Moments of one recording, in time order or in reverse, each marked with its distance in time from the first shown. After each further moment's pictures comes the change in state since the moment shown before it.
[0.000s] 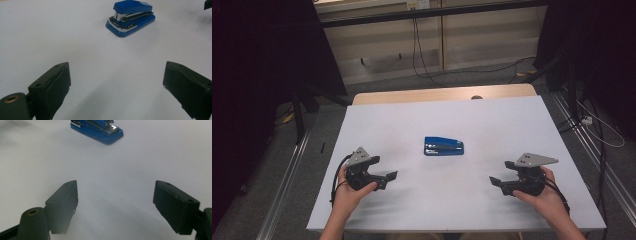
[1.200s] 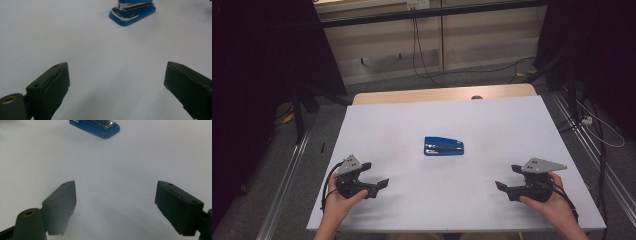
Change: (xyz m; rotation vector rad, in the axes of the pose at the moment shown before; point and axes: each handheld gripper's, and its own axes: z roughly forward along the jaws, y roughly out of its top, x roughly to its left) left arm 0.004 -0.019 -0.022 0.004 0.010 0.013; right arm 0.000 -0.012 -0.015 -0.004 -0.019 -0.008
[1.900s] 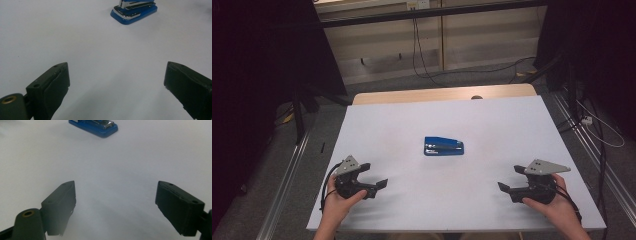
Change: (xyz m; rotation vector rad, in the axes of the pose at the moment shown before) left arm 0.004 -0.004 0.000 0.001 0.002 -0.010; right arm -0.003 -0.005 -0.005 -0.007 -0.006 -0.005
